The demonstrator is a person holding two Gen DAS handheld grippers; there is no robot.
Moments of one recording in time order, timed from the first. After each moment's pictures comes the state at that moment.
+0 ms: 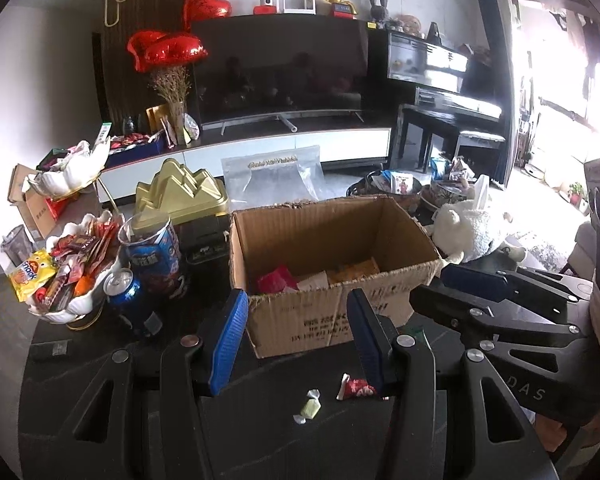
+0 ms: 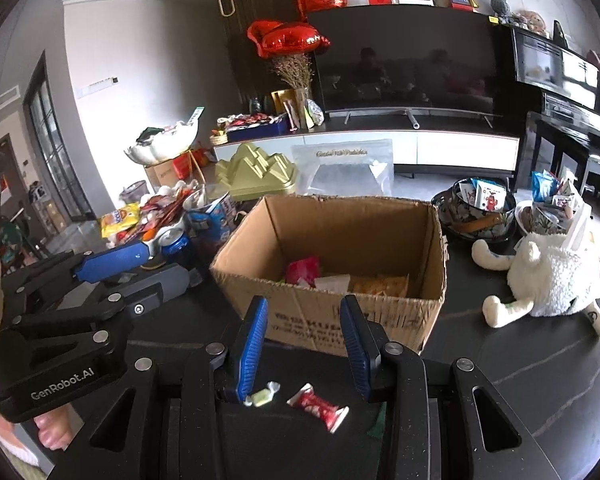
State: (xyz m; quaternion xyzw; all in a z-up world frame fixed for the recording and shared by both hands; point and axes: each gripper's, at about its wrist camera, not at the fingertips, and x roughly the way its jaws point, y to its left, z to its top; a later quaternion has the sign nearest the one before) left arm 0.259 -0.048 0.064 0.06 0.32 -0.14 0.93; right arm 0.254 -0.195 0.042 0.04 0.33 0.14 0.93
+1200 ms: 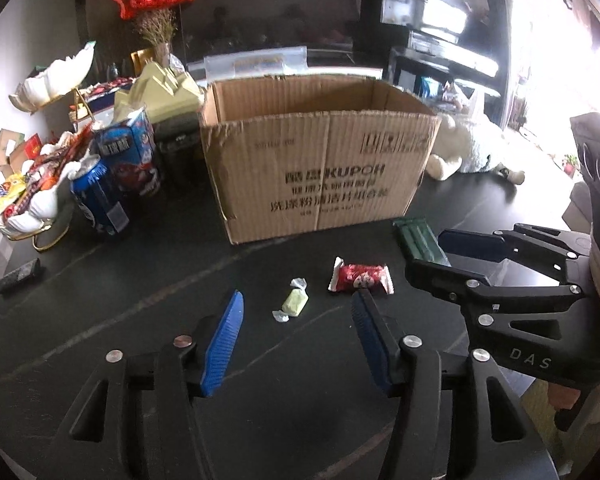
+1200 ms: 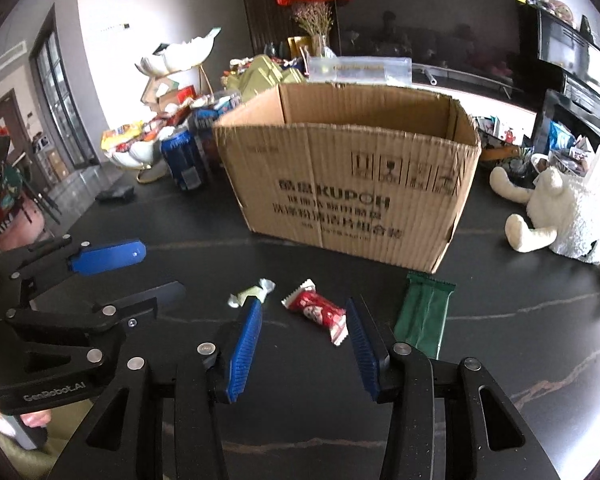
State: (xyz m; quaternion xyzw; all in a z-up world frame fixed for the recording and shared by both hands) left arm 0.223 -0.042 -0.049 0.07 0.41 -0.15 0.89; right arm 0.226 -0.187 -0.057 -0.01 0.40 0.16 0.90
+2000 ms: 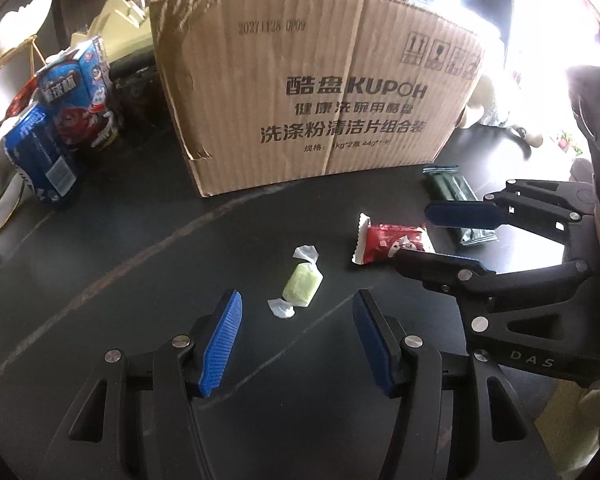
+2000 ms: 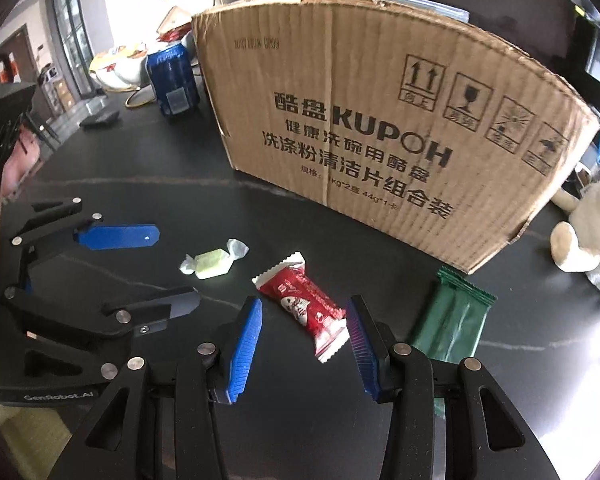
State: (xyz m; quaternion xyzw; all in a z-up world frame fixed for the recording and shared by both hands) left arm 0.276 -0.045 -0.124 0.07 0.49 -0.18 0.85; right arm 0.280 -0.165 -0.118 -0.10 0.47 0.19 0.86
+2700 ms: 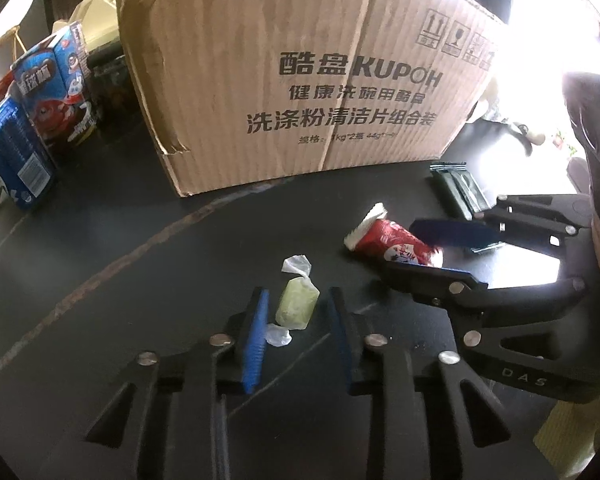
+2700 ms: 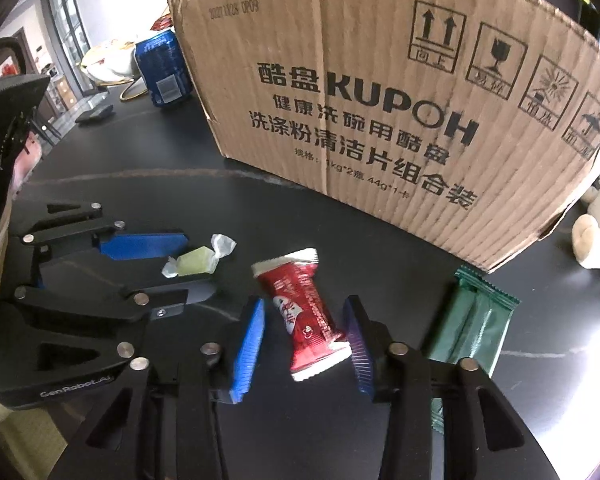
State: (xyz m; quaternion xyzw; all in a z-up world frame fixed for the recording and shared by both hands) left arm 0.296 -0.054 -0.141 0.06 0.51 -0.19 0.84; right arm 0.294 -0.165 -0.137 -0.08 0.49 0.20 0.84
